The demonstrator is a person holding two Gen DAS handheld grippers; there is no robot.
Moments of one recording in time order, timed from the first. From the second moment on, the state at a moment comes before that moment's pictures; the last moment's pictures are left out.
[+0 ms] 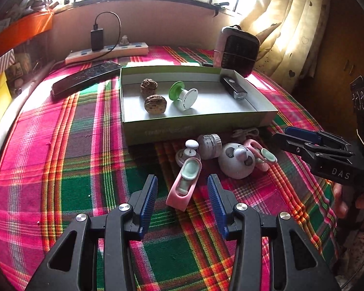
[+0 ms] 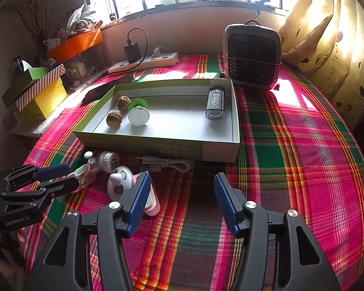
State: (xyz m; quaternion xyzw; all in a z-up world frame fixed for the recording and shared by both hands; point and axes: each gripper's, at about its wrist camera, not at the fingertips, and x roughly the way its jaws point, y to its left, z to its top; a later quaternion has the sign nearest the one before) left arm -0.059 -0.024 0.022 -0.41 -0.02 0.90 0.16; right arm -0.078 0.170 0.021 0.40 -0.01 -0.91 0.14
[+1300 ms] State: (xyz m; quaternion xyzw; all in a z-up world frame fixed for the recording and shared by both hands) left arm -0.079 -0.021 0.013 -0.42 -0.01 0.90 0.13; right arm -0.076 0.145 -0.002 0.43 0.06 -0.88 0.18
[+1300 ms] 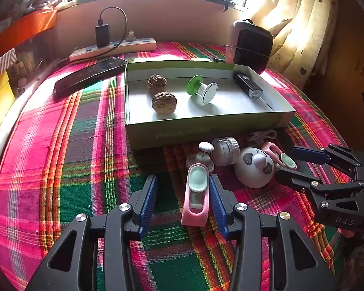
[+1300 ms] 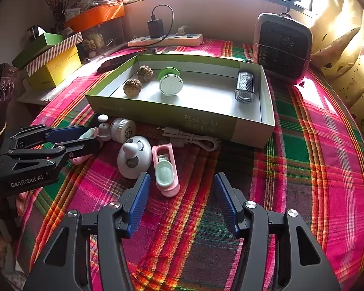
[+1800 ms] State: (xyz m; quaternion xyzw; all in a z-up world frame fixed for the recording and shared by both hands) left arm -0.083 -0.016 0.012 -0.42 0.02 0.90 0.13; right arm -0.085 0.137 -0.004 0.43 0.08 -0.88 0.17
